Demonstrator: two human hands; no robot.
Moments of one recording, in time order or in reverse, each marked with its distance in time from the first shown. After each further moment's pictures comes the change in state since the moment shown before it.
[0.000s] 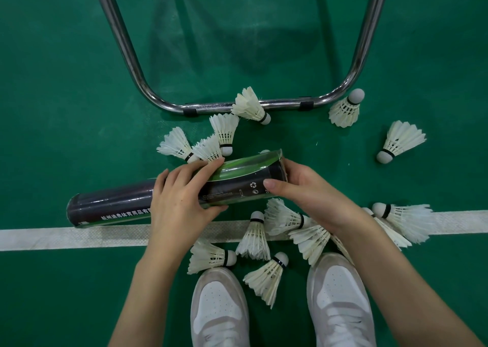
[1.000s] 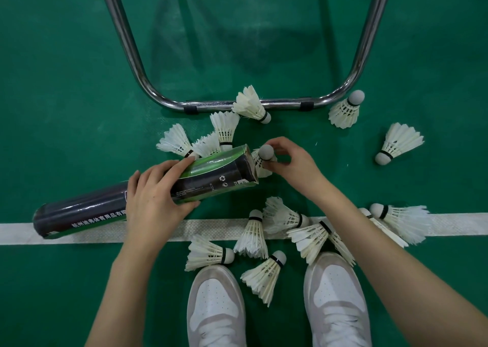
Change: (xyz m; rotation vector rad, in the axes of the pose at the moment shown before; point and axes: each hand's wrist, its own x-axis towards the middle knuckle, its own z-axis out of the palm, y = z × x) left_hand -0.009 -0.036 -0.006 0.015 0.016 -0.132; right_hand 0.058 0.031 -0.025 -0.562 0.346 -0.135
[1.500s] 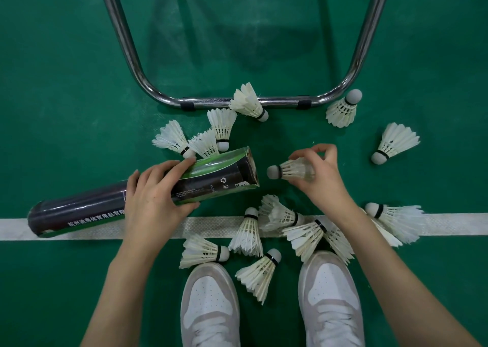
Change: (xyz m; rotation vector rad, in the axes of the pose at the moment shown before) left_hand -0.005 0.008 0.005 0.001 -0.023 0.007; right_hand -0.037 0.020 -0.026 -0.227 0.162 0.037
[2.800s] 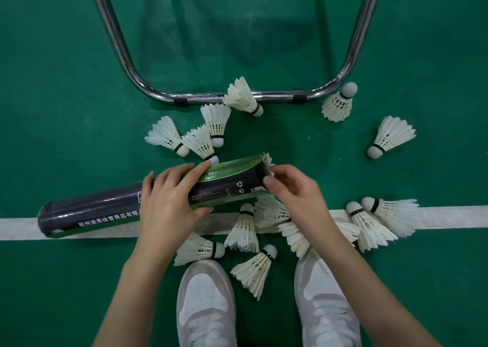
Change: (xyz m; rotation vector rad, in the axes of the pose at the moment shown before) left_hand -0.003 0.025 0.014 0.062 -0.083 0.038; right_hand -0.046 -0.042 0.014 0.614 -0.097 0.102
